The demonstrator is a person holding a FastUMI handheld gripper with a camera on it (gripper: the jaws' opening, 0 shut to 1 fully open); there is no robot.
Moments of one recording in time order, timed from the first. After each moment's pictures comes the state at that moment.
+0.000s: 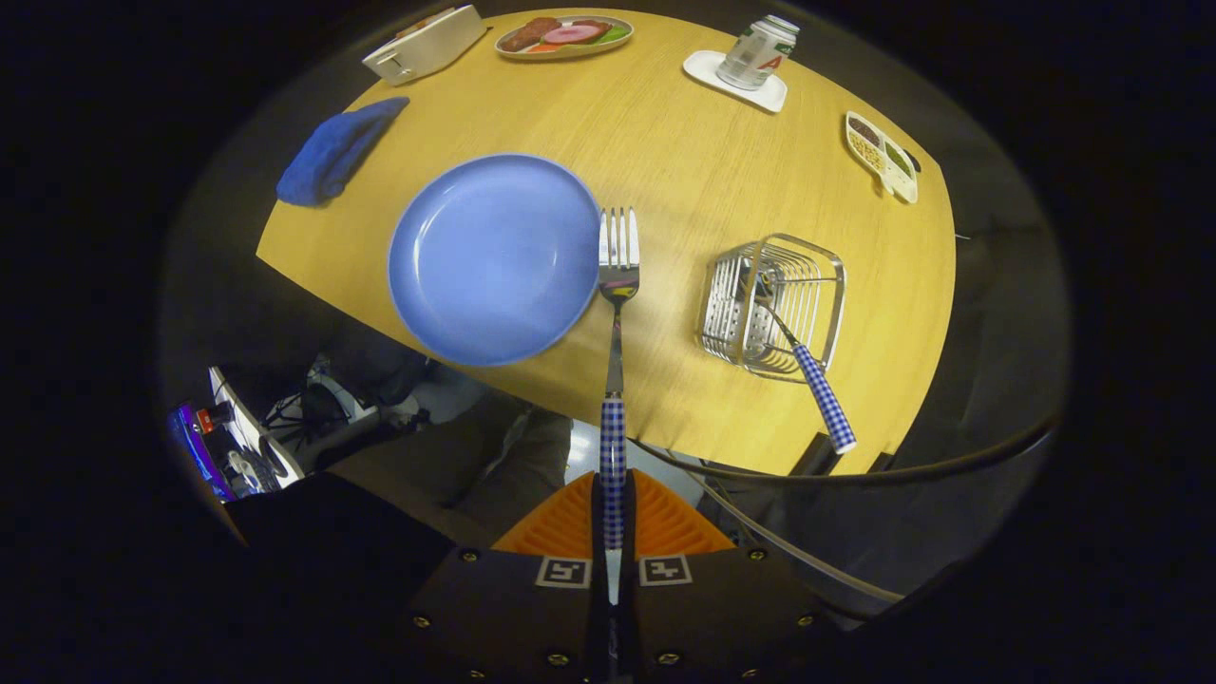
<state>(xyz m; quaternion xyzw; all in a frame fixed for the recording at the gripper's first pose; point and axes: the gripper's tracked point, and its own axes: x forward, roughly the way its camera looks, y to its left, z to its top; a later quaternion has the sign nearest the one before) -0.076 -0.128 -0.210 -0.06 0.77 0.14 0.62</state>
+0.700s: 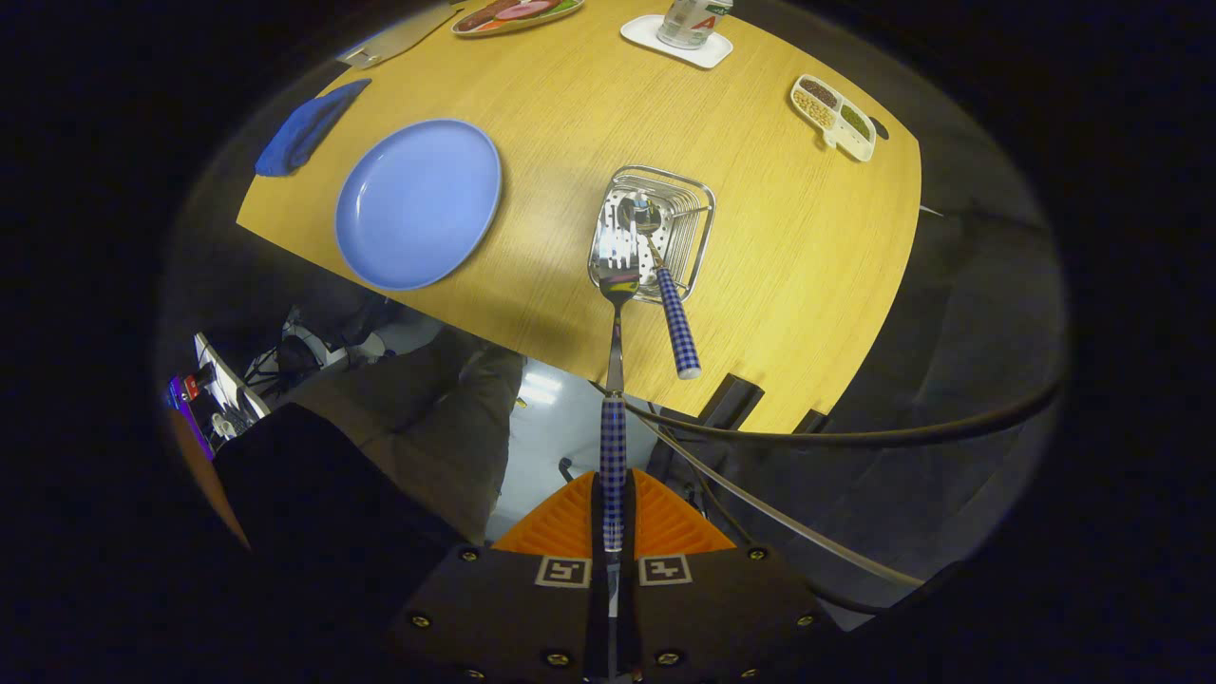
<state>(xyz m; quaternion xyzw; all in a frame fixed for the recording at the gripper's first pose) -0.077 -0.225 -0.177 -0.11 0.81 0.12 0.56</state>
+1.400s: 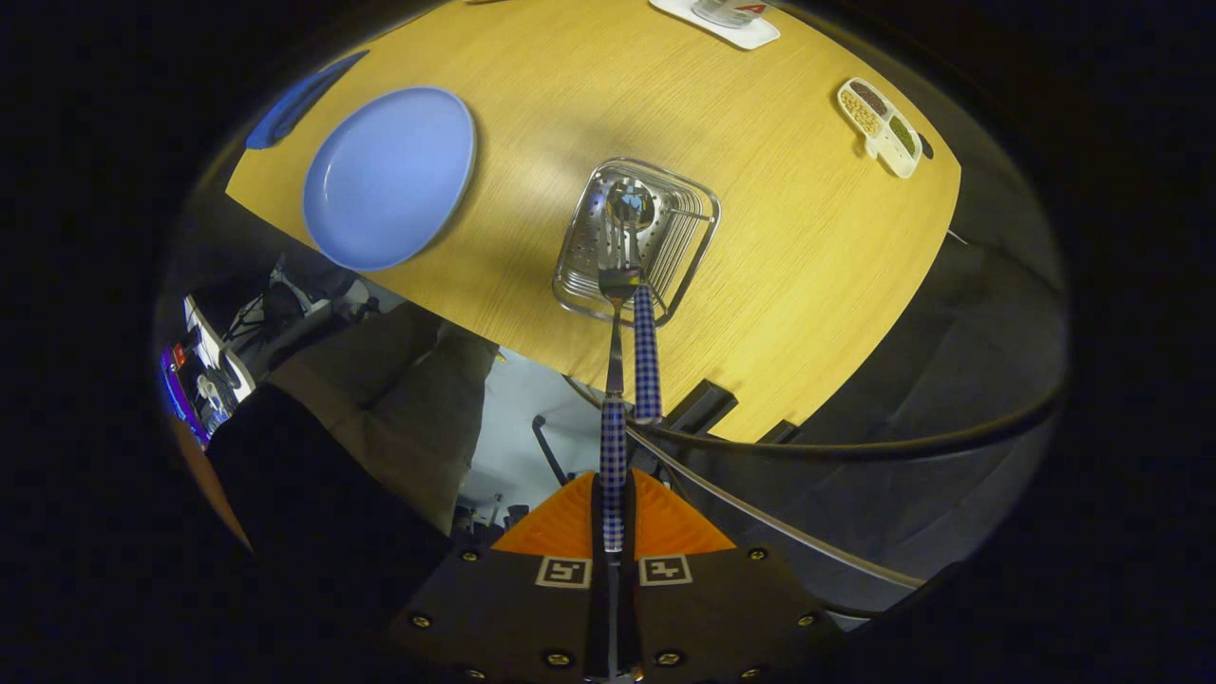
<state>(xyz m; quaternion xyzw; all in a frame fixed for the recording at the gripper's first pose) -0.046 -0.244 -0.199 -0.18 0.85 0.15 0.48</state>
